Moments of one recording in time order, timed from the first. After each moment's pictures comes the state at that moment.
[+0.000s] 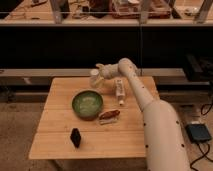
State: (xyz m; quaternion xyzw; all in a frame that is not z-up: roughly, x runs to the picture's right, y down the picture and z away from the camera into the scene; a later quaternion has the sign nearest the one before) arm -0.050 -0.103 0.979 -0.10 -0.42 0.14 0.89
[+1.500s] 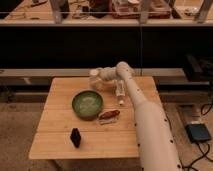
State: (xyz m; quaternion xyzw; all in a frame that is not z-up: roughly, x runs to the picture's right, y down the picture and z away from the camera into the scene) arm -0.065 -0.092 1.013 -0.11 -0.41 0.19 0.89
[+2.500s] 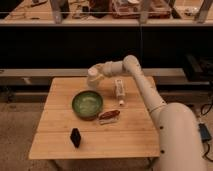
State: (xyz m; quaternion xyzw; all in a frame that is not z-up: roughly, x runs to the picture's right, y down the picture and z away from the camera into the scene) arm -0.051 -0.125 0.858 -0.09 -0.51 0.13 0.85
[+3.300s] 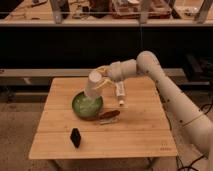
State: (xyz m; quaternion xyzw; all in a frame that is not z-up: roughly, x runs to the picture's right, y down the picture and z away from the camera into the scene) arm -0.049 -0.036 0.679 -0.21 -0.55 0.09 0.80
